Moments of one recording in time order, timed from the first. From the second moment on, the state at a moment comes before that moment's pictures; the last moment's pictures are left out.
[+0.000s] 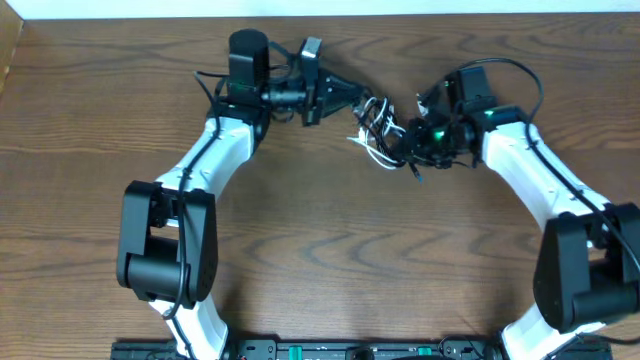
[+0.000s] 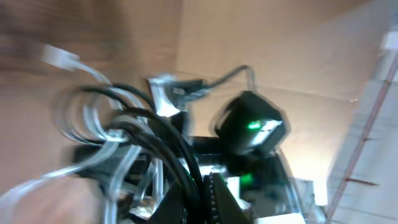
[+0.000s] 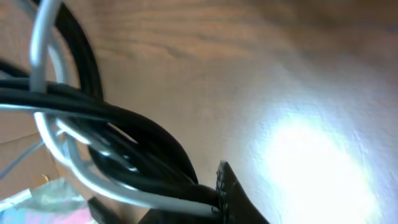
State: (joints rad) left arm -0.19 1.91 1.29 0.15 1.24 -1.21; right arm 0.20 1.79 1.25 -0.70 -0.59 0.45
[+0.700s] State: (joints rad) left arm -0.36 1.89 1.31 -0.65 0.55 -0.32; right arm 0.29 1.69 1.54 -1.20 0.09 0.41
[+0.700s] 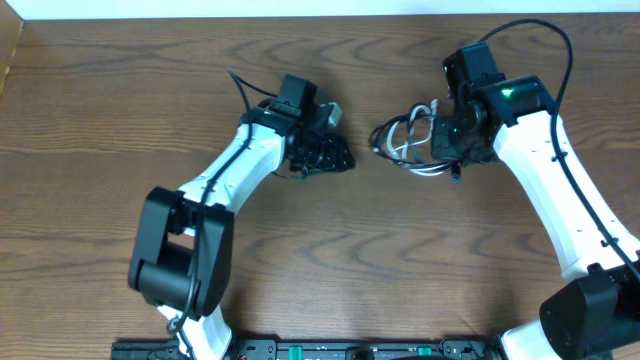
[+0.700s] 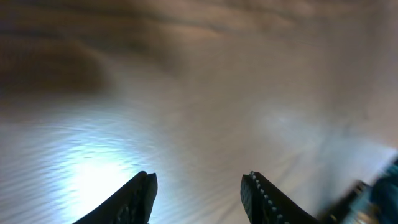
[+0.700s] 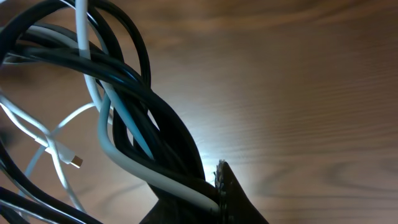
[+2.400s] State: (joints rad) left arm -0.41 1.82 1.32 -0.37 0.57 -0.53; right arm 0.30 1.71 1.54 -0.93 -0.46 0.16
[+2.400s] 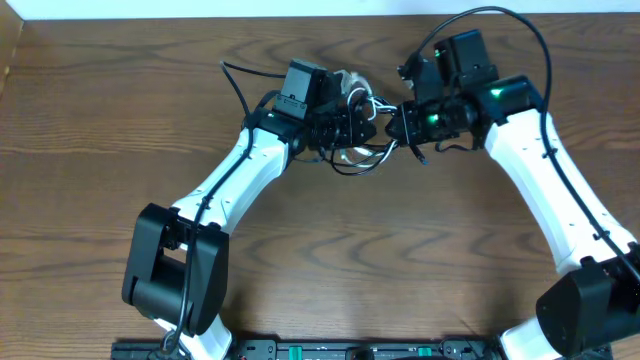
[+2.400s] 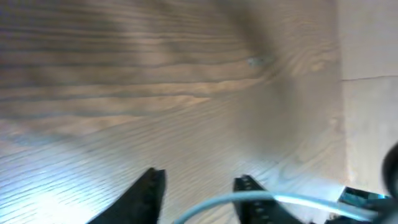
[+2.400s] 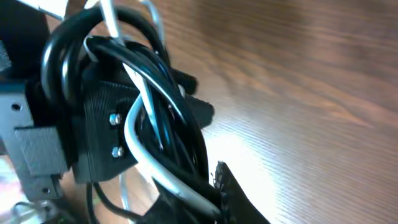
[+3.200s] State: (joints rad) left arm -0.37 1.83 1.32 -0.32 0.74 -0.50; right arm 0.17 1.71 1.55 -0.94 -0.53 0.09
